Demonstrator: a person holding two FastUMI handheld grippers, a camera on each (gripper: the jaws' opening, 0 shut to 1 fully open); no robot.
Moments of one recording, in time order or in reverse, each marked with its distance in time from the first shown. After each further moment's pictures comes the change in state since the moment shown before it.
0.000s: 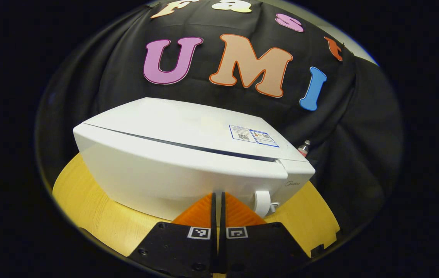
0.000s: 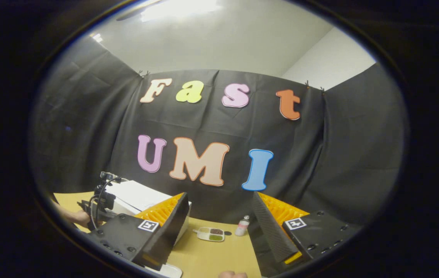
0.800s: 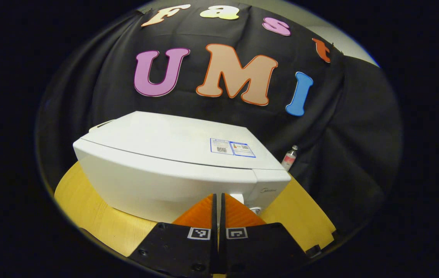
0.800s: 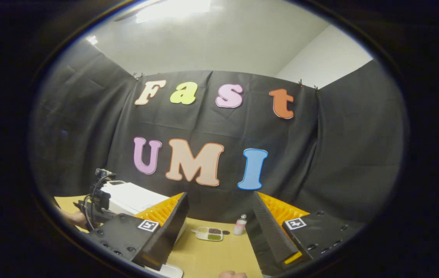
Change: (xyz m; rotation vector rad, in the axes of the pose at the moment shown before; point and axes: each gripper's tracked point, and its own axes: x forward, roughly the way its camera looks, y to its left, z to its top) left arm -0.035 -0.038 0.038 0.064 -0.100 -0.053; right arm -0.008 -0.012 0.001 0.020 0.006 -0.030
